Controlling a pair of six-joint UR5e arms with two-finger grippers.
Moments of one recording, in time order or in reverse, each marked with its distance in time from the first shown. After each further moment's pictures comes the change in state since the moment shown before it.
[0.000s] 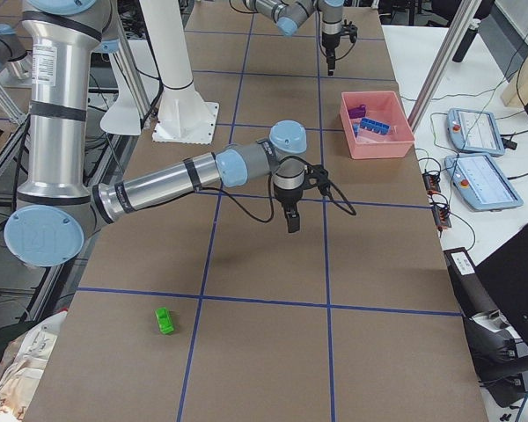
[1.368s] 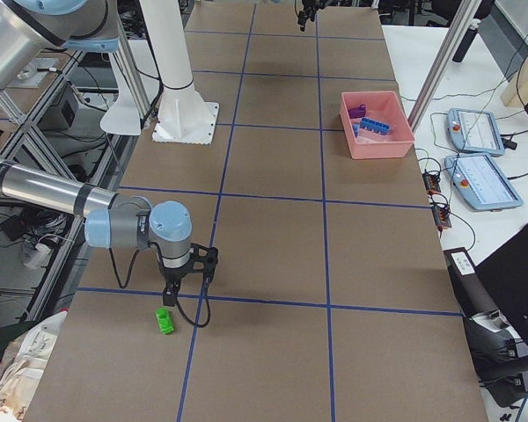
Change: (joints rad) left arm -0.260 0.501 -0.278 0.033 -0.138 0.844; right arm 0.079 -0.657 -0.114 0.563 0.025 0.283
